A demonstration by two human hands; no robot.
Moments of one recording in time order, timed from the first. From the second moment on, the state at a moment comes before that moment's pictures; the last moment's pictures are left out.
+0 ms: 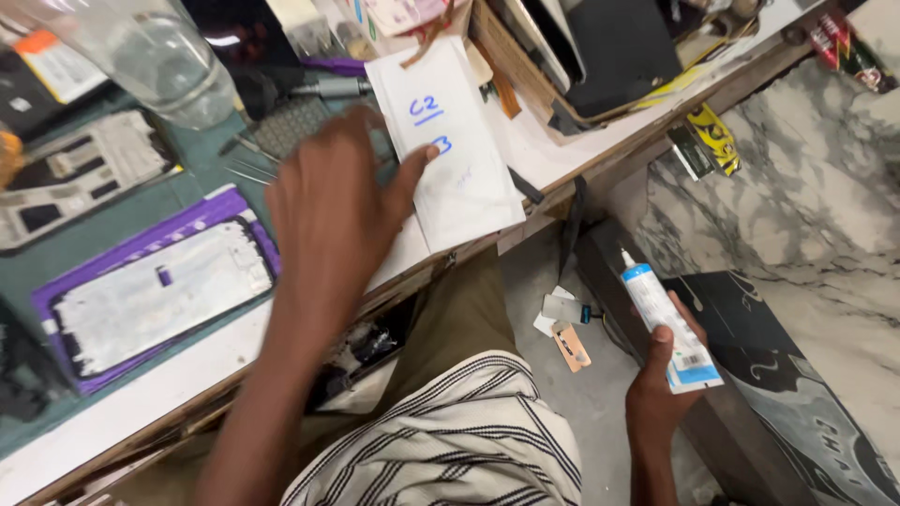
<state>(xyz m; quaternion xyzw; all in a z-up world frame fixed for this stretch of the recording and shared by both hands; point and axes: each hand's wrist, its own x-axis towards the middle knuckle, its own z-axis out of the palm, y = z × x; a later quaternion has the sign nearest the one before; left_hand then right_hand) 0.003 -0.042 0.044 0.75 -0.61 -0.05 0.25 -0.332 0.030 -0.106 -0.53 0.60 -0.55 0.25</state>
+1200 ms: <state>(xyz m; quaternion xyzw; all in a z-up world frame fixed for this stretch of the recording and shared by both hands) -0.203 -0.117 -0.367 0.55 -0.67 -0.33 0.38 -0.448 0.074 -0.171 -0.47 0.71 -0.52 0.09</state>
